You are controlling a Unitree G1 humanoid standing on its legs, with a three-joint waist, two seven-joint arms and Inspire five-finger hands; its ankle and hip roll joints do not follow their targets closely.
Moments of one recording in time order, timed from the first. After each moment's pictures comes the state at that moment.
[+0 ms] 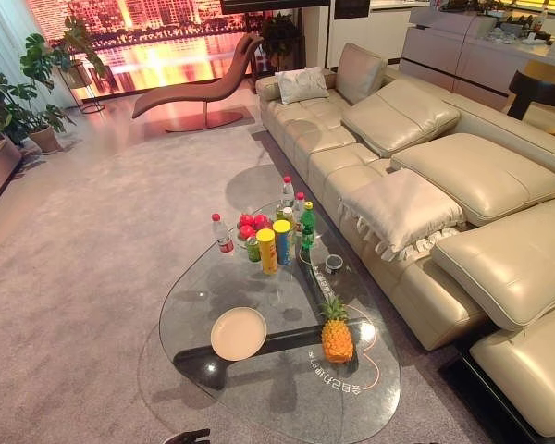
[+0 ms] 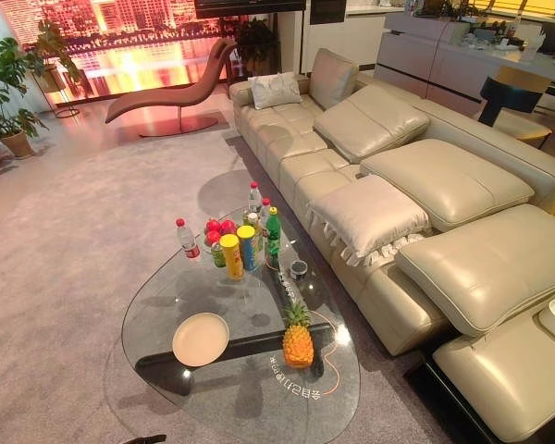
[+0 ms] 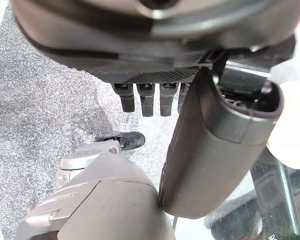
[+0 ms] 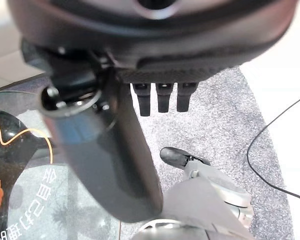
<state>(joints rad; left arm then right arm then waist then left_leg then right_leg) -0.01 0.29 -0.18 1.27 -0.22 0.04 -0.17 -0.04 -0.32 0.16 1.33 0.11 0.10 0.00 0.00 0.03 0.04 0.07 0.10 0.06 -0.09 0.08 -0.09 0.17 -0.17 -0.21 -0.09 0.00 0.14</state>
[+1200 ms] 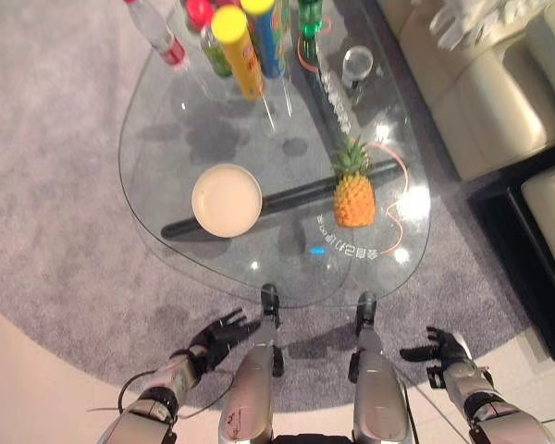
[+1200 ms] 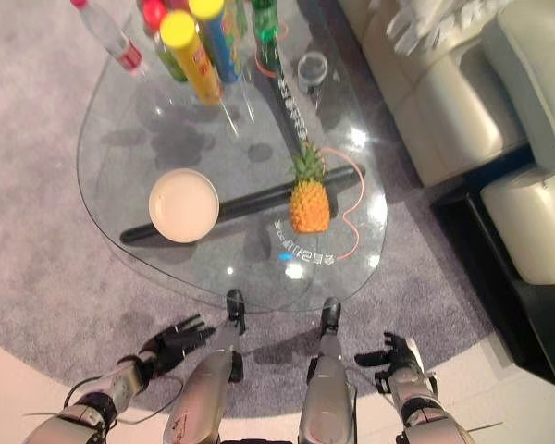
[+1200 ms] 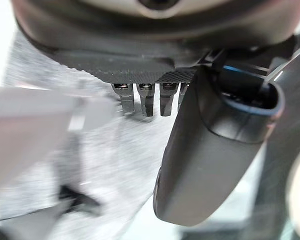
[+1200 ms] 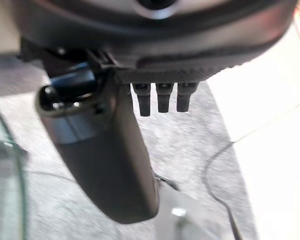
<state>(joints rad) -0.40 0.31 -0.14 1.13 -0.87 -0.01 -0.23 -0.38 -0.43 0.18 1.22 0.20 -0.10 -0.24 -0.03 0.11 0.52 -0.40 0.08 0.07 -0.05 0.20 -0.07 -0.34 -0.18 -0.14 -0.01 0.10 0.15</state>
